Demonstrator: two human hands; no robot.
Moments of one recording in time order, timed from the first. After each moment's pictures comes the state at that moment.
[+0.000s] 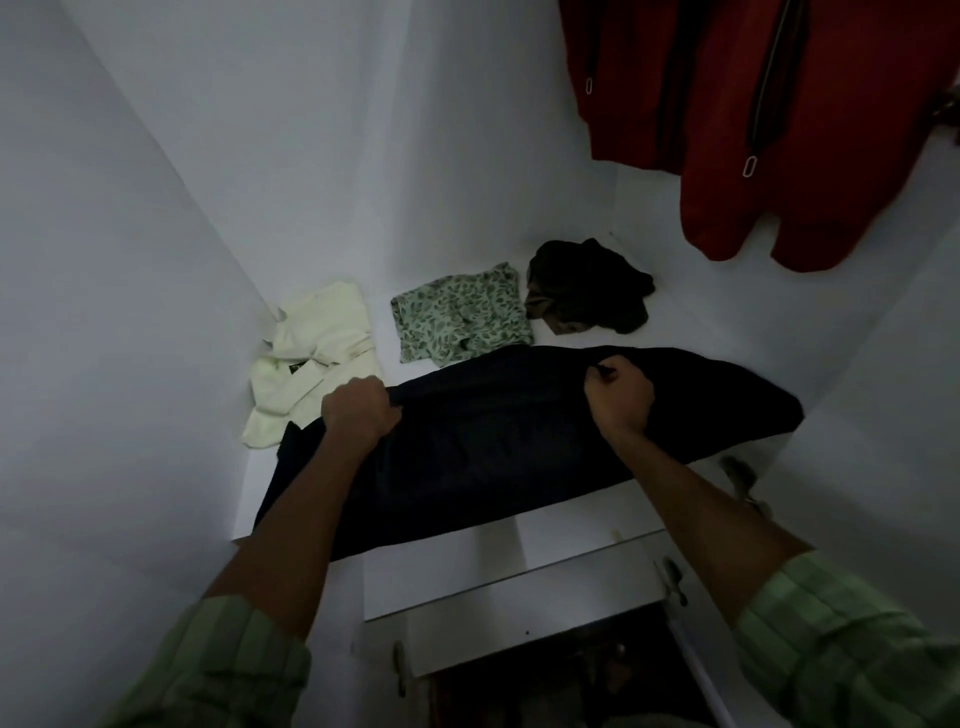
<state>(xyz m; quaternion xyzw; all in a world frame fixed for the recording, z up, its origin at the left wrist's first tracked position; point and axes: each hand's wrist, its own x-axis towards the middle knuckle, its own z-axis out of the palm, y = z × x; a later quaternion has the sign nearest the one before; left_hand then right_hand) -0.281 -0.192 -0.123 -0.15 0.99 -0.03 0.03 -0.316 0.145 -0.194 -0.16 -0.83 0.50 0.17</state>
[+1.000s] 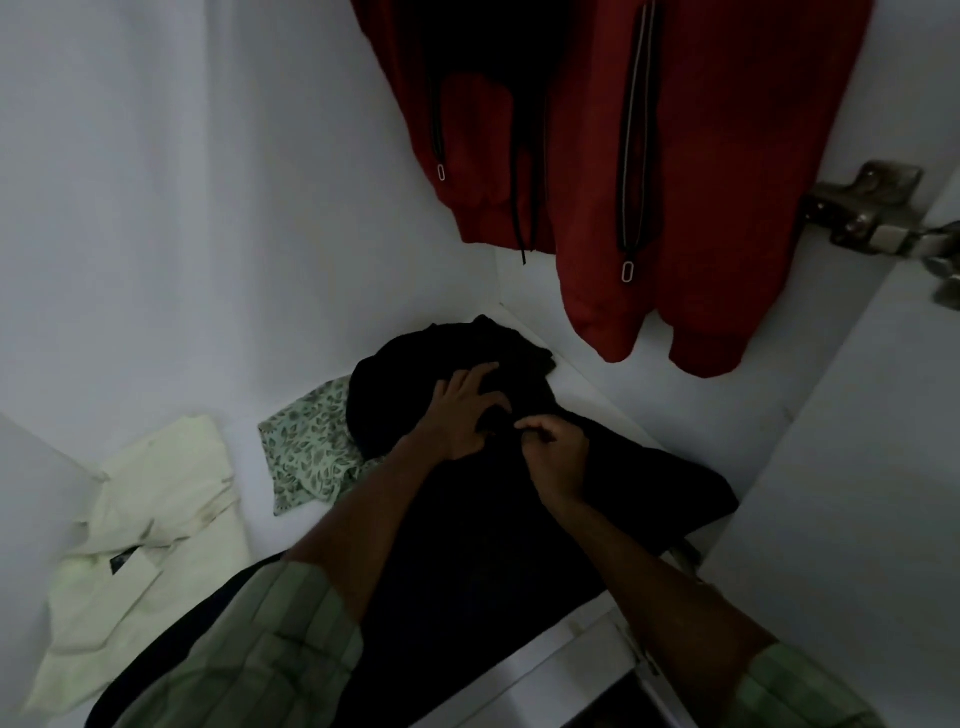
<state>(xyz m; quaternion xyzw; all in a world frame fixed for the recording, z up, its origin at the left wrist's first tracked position) -0.499 0.031 -0.149 0.38 0.93 0.04 -0.01 -0.399 0.182 -0.196 -0.18 -0.74 0.62 0.20</state>
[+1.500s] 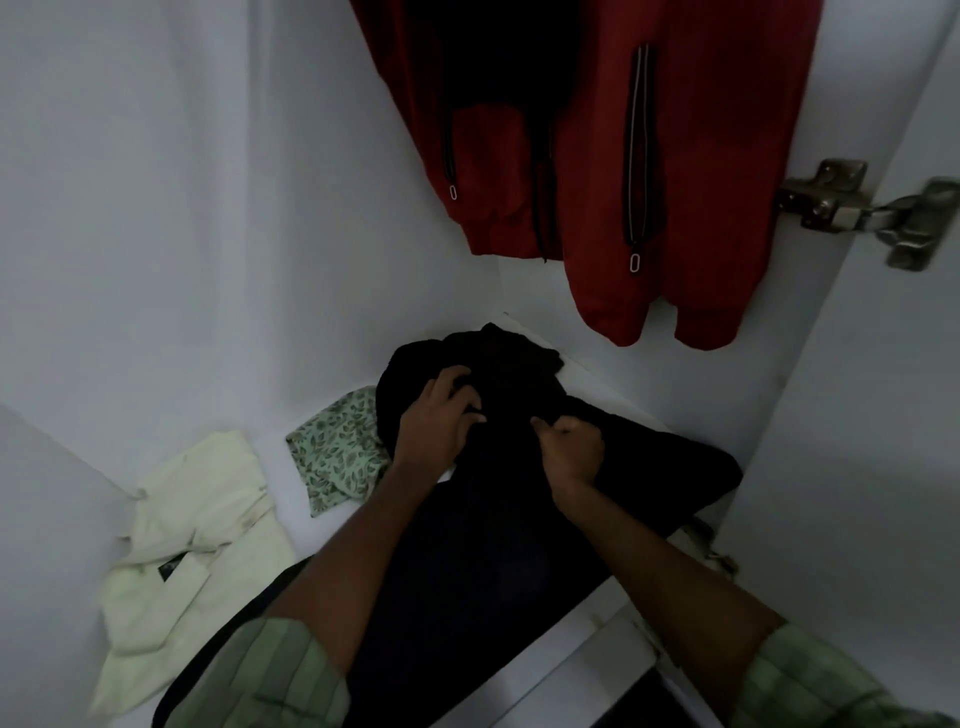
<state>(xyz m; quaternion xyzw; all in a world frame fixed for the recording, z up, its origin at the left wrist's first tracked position) -0.454 -0.024 -0.131 0.34 0.89 0.15 -0.27 -0.375 0.153 -0.166 -0.31 -0.68 0.64 0.20</state>
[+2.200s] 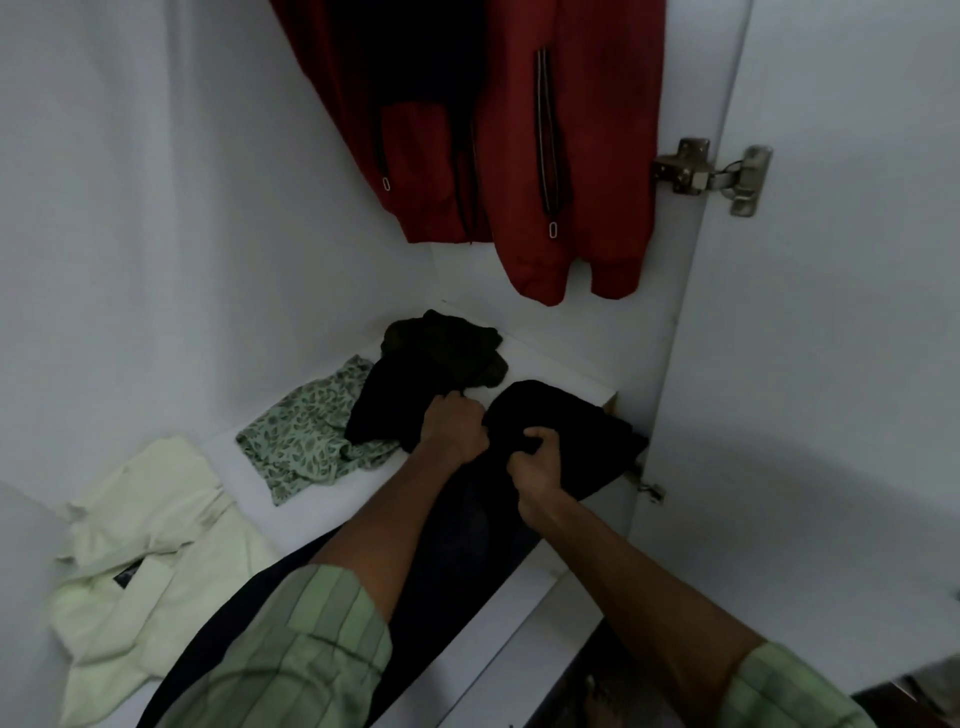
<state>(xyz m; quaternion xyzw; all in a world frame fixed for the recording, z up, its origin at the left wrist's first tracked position) -0.393 0.037 -0.142 0.34 0.94 -0.02 -0.01 -0.278 0.122 -0.180 -0.36 -0.53 0.75 0.14</state>
